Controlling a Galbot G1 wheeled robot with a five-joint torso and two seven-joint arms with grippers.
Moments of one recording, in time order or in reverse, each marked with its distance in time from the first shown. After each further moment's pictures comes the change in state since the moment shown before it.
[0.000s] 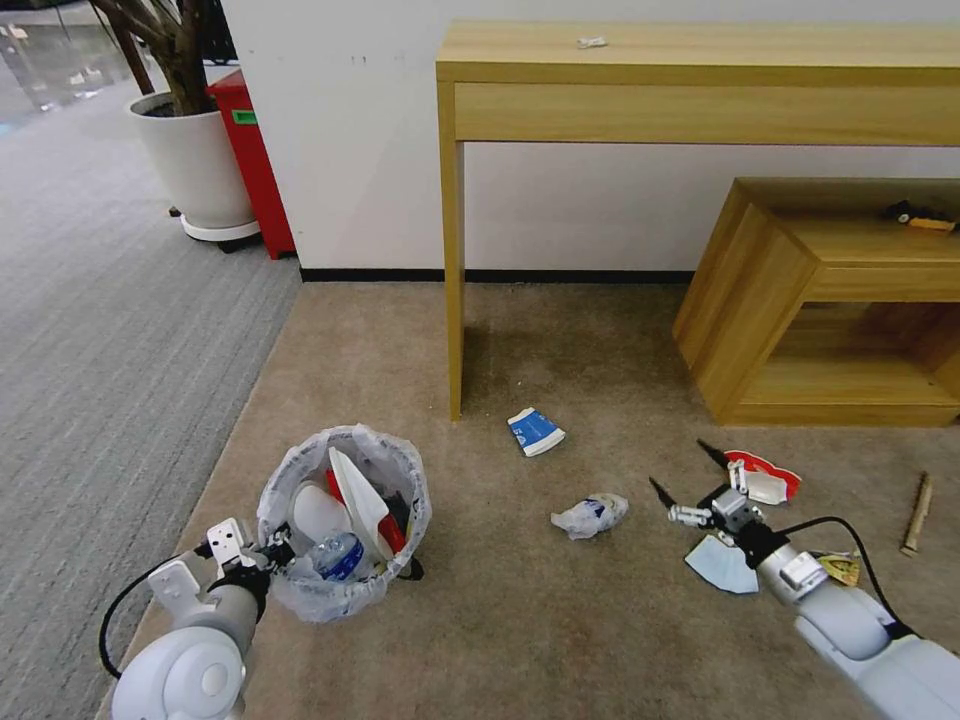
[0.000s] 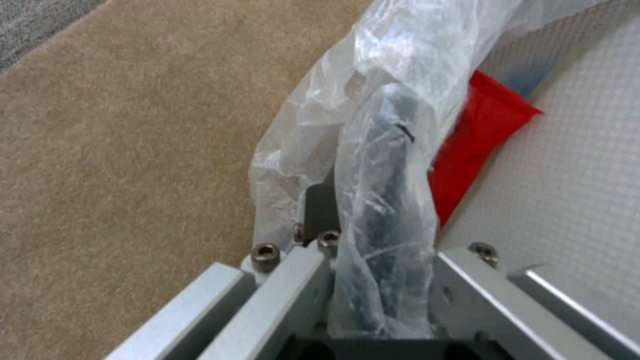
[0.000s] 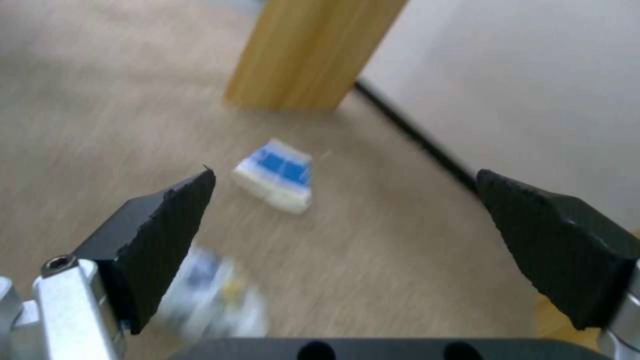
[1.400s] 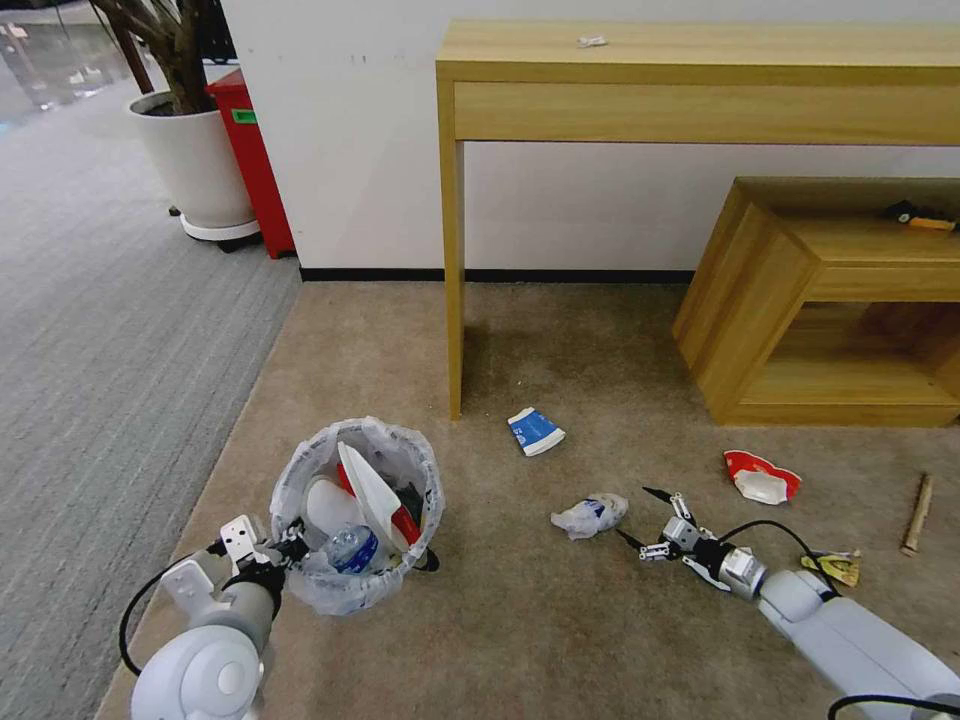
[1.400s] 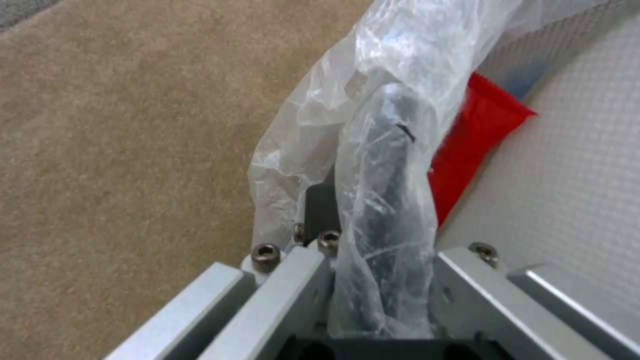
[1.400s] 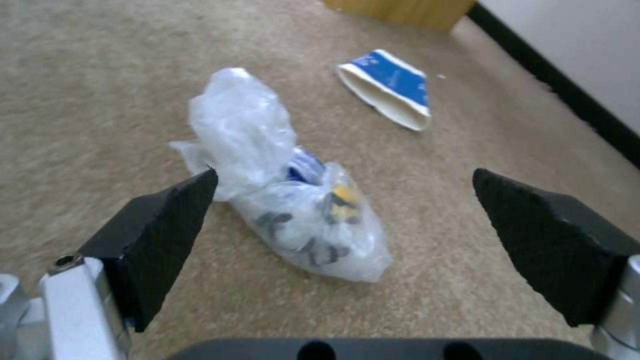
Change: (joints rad) left arm -0.021 -0.058 0.024 -0.009 0.016 -0.003 0.002; right arm 0.363 0.209 -0.313 -0.516 0.012 0.077 -0.237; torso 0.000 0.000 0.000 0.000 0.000
